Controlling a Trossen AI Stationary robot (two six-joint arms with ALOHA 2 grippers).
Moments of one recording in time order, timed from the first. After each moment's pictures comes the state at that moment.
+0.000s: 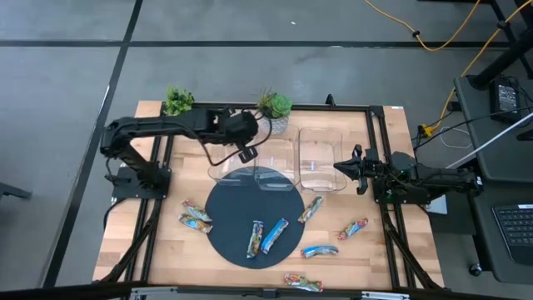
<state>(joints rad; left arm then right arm) 0.15 1.58 1.56 -1.01 -0.40 -0.24 -0.04 0.01 0.01 0.04 0.06 0.33</state>
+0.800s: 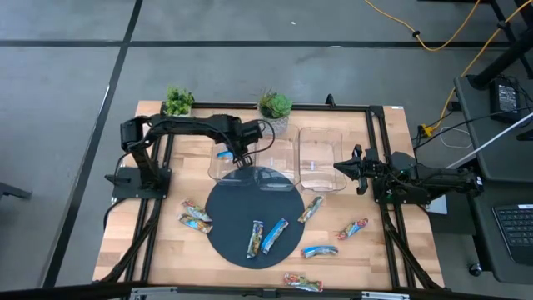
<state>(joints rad) 0.30 1.75 1.26 -0.88 -0.14 -0.16 -0.04 0.01 0.01 0.04 0.06 0.33</state>
